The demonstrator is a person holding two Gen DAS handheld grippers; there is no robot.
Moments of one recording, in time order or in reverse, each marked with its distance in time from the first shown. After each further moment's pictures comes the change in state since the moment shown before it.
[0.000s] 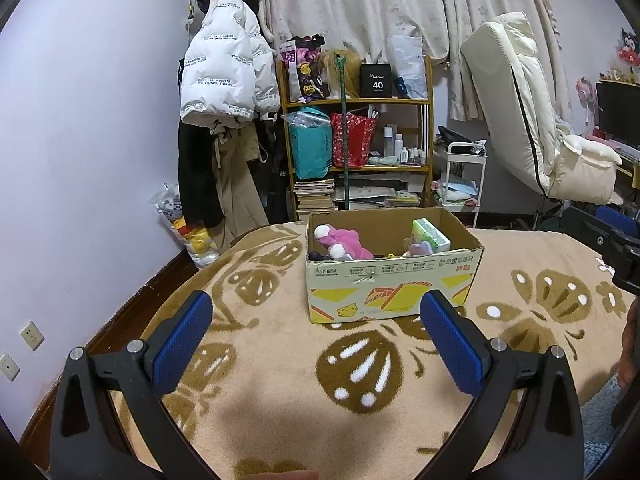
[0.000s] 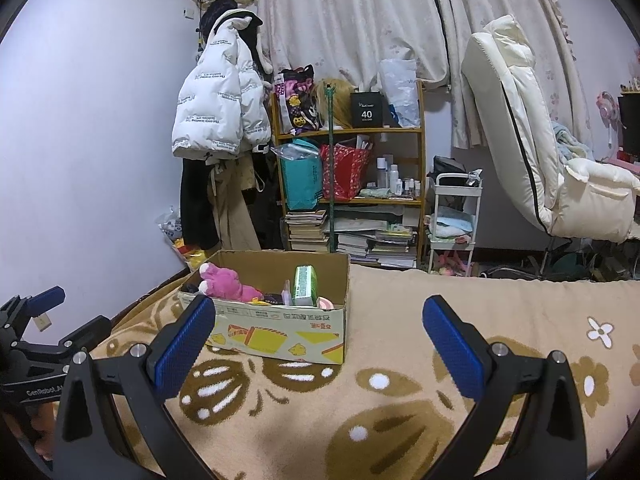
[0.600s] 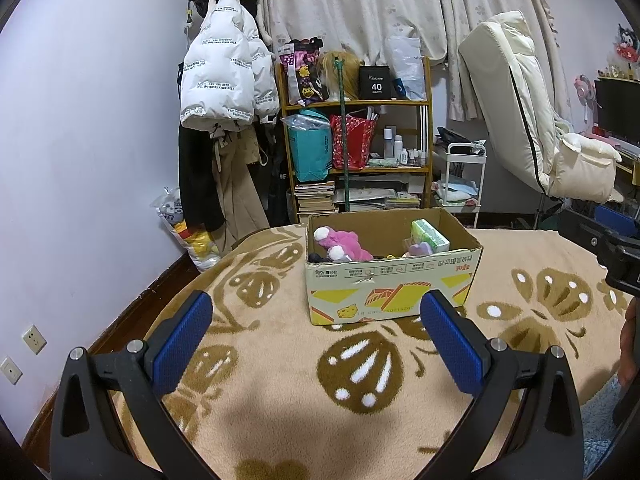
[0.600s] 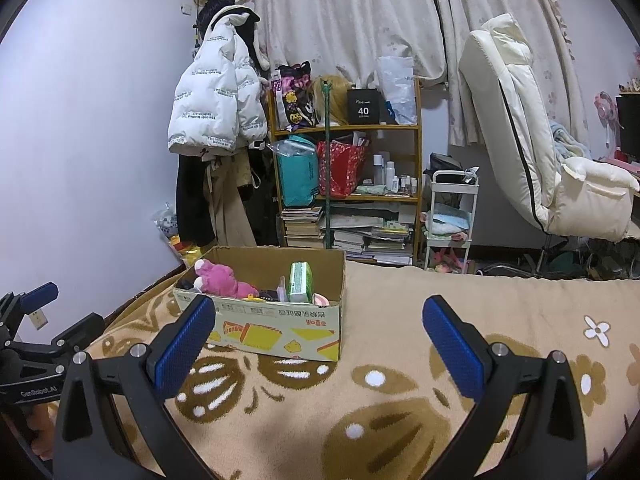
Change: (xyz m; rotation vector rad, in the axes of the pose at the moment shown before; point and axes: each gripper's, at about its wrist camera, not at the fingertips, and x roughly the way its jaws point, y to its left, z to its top) left arm 0.000 0.002 -0.001 0.008 -0.006 0.000; right arm -0.002 -0.009 -0.001 -0.005 0.011 -0.003
